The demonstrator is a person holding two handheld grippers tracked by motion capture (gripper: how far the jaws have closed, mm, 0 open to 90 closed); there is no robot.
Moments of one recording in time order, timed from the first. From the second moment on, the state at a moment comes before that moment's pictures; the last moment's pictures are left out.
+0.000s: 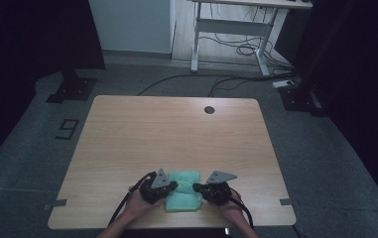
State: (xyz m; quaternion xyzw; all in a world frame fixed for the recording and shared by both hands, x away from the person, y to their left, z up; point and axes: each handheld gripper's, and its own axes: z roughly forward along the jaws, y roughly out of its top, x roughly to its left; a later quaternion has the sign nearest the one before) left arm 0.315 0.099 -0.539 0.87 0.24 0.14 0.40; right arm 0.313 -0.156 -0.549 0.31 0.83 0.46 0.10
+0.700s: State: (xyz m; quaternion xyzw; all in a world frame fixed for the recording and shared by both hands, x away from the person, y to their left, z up) left arm 0.290 0.107 -0.519 0.86 0.20 0.19 0.42; right arm 0.300 -0.155 -0.530 0.28 0.82 0.48 0.12
